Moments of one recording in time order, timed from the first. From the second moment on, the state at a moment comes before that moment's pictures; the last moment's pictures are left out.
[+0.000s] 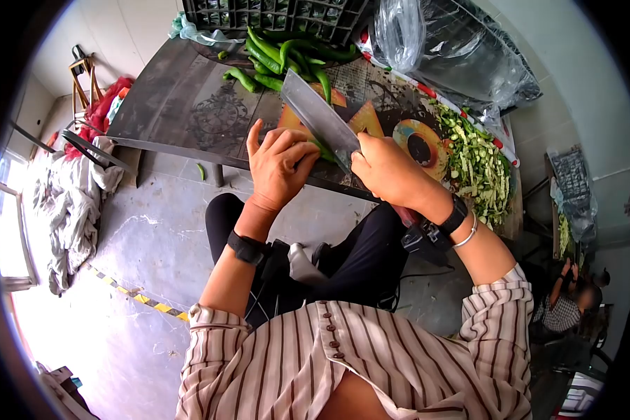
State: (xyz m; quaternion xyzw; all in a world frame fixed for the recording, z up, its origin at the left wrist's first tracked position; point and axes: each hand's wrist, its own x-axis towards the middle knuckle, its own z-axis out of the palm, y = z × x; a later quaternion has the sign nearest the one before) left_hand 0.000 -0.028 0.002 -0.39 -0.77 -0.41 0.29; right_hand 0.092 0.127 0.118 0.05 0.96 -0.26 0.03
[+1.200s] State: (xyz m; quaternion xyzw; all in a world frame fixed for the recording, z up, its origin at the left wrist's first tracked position) left_hand 0.000 -0.027 0.002 -0.38 -0.77 -0.42 0.29; right_hand 0.095 0.127 0.102 0.01 0.96 -0.26 -0.01
